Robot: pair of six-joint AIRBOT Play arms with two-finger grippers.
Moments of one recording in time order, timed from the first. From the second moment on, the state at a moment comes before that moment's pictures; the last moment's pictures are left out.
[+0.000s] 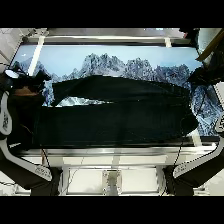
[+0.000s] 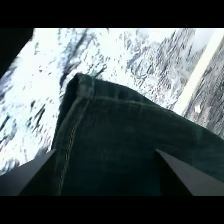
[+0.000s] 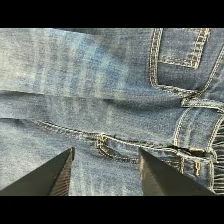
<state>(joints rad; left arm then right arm) 0.33 -1.80 1.57 1.01 -0.88 -1.61 -0.49 -1.81 2.01 -1.11 1.64 1.31</state>
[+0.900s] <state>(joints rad) 0.25 -1.98 1.79 1.05 -0.77 -1.52 -0.48 -1.81 2.01 -1.11 1.59 1.33</state>
